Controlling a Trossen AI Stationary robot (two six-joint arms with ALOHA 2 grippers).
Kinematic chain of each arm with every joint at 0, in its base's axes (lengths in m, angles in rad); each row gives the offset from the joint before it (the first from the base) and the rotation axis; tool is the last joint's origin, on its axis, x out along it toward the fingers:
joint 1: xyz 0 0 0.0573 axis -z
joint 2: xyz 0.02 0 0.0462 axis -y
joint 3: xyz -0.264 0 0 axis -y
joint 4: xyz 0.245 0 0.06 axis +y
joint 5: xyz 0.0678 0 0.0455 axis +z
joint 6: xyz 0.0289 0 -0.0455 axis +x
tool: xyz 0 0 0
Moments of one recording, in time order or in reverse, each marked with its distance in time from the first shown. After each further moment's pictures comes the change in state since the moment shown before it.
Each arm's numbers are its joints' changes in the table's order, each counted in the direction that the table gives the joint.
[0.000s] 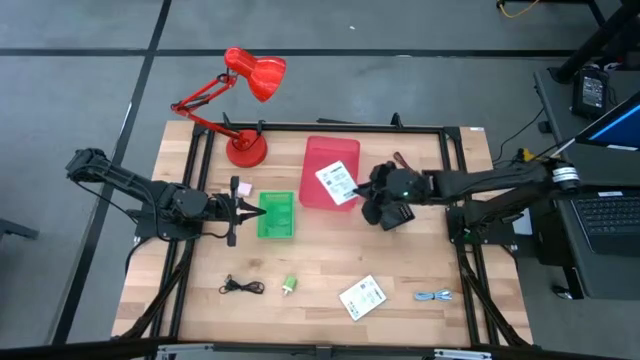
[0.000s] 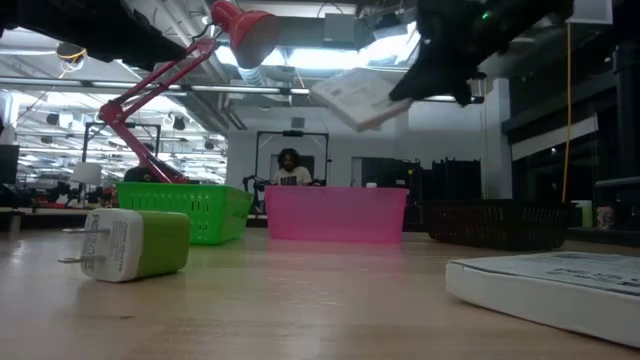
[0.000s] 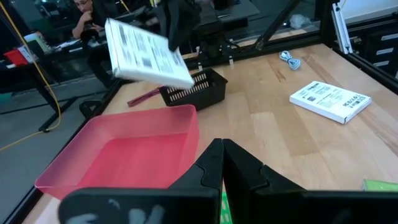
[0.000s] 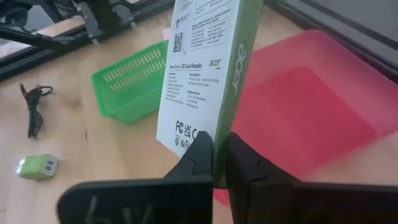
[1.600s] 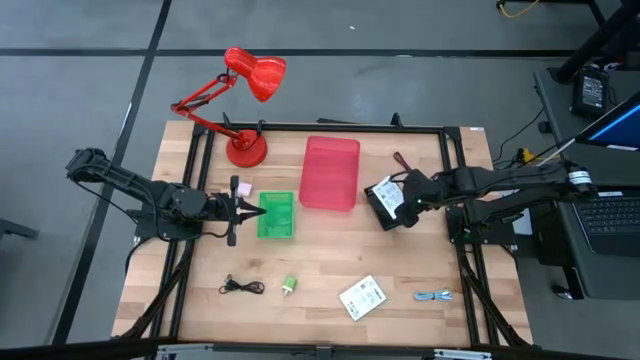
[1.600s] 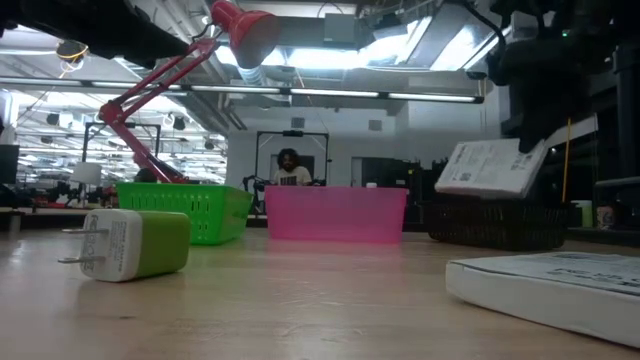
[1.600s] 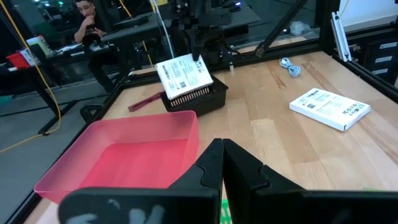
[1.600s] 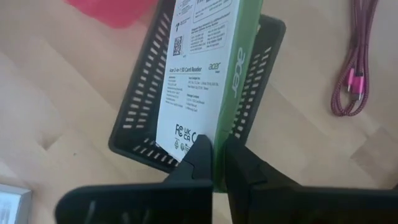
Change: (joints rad) left arm 0.000 0.000 0.000 -0.025 0.000 0.000; right arm -0.004 0.160 -0.011 0.800 0.070 0.401
